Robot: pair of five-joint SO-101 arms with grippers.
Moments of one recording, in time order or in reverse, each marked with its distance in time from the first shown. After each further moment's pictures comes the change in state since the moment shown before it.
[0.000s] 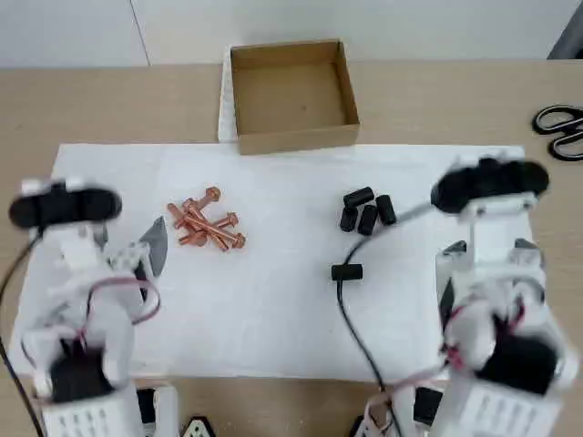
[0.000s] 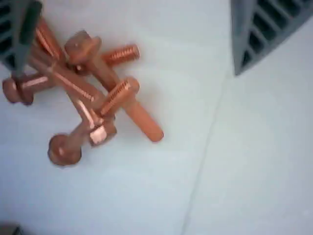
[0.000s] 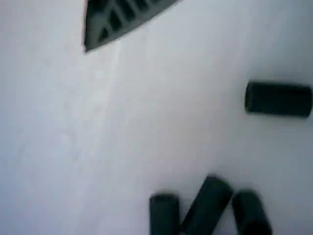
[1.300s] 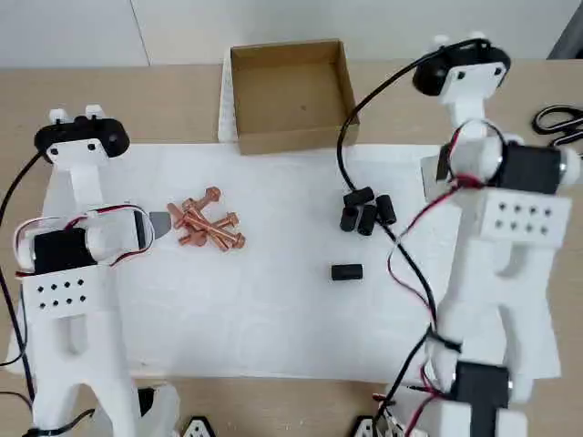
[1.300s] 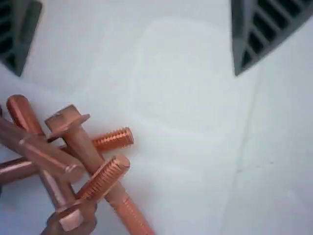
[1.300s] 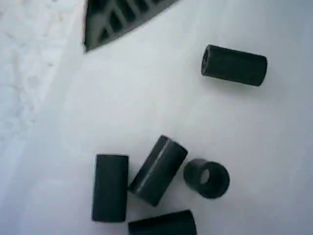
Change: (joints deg) left arm -0.1 35.9 -23.2 11.1 0.0; right arm -8.2 47.6 -42.6 8.3 -2.6
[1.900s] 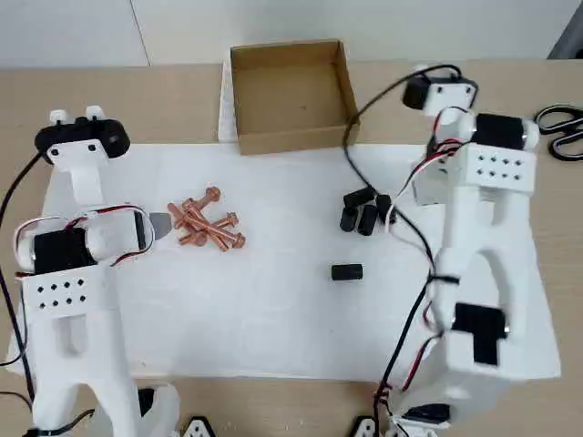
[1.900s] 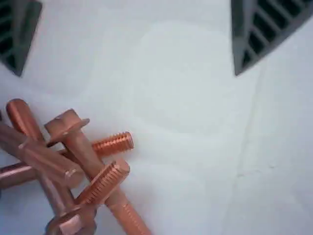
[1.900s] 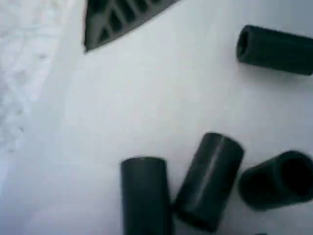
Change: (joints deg) left arm 0.0 0.0 0.0 0.5 0.0; right arm 3.1 20.1 0.7 -6.0 0.0
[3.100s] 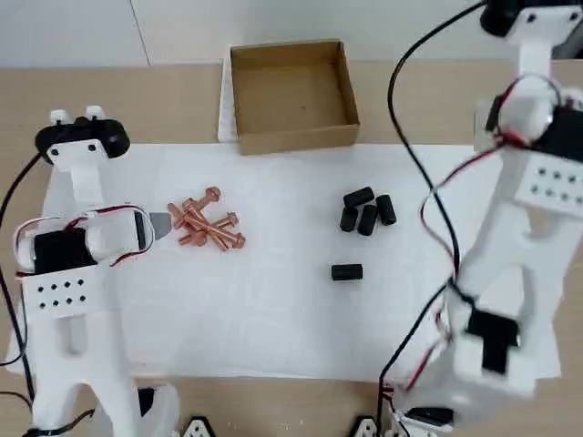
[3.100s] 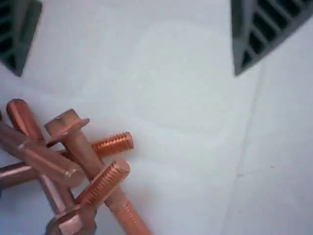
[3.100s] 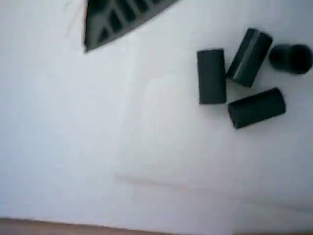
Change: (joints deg) left arm 0.0 0.0 0.0 0.0 0.0; right arm 4.5 -9.8 -24.4 6.2 -0.4
